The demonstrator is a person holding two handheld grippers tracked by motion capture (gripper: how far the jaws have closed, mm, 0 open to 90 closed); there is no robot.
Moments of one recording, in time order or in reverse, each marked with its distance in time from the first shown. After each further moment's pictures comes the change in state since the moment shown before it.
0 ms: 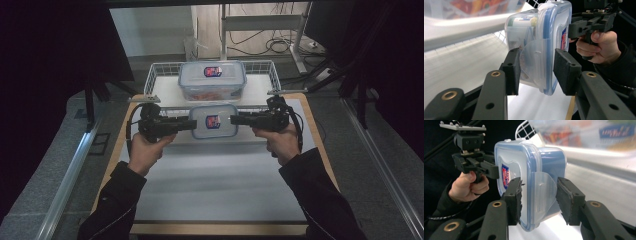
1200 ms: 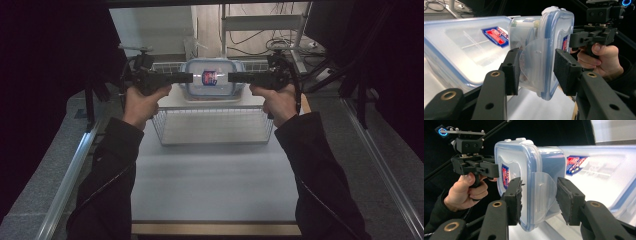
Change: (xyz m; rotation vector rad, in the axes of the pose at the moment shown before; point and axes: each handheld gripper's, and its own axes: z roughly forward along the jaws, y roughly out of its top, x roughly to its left) left arm 0.018 0.108 -0.014 -0.047 0.008 -0.019; right arm 0.002 0.095 0.003 -0.080 -0.037 0.008
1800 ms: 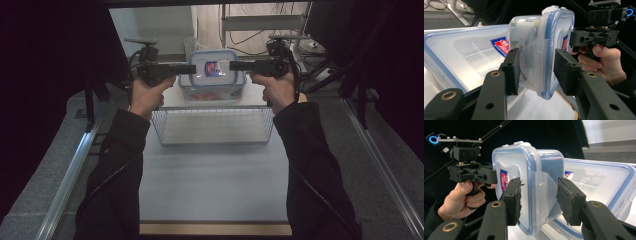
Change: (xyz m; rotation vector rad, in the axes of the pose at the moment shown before) left arm 0.018 0.013 0.016 -0.016 0.007 -0.060; right arm -0.018 0.023 0.008 -0.012 -0.034 0.039
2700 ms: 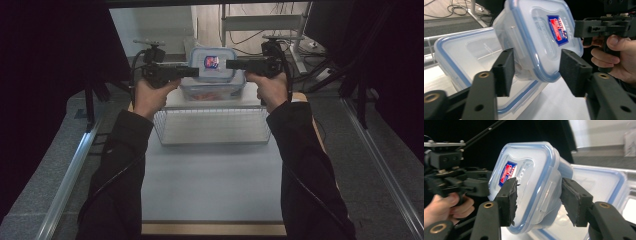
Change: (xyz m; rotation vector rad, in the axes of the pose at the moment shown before) left arm -0.011 -0.003 0.009 0.025 0.149 0.107; right arm -0.002 0.000 0.016 -0.037 -0.094 -0.033
